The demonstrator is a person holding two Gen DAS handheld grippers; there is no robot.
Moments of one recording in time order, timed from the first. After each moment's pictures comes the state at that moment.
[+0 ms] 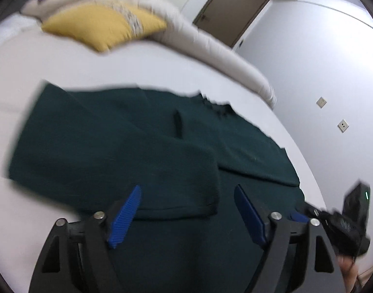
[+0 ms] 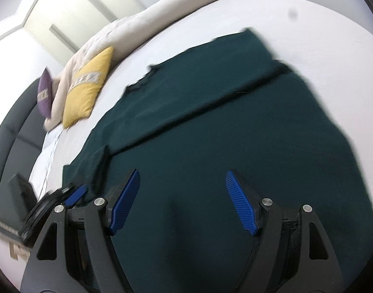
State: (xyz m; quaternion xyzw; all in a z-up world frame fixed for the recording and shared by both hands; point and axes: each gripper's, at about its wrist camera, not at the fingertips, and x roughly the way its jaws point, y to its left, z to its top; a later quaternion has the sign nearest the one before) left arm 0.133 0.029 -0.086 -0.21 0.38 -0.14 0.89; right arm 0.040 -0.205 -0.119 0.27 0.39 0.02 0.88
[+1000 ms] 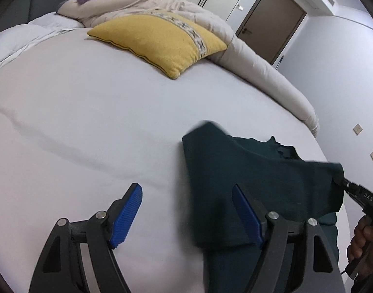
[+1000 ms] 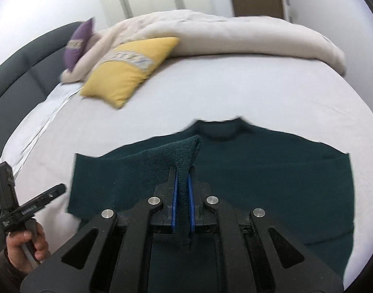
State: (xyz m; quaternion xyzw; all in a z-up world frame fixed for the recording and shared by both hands) left arm 0.202 0.139 -0.093 -0.21 0.39 -0.02 0.90; right arm 0.211 -0.151 -0.046 0.08 0.37 0.05 0.92
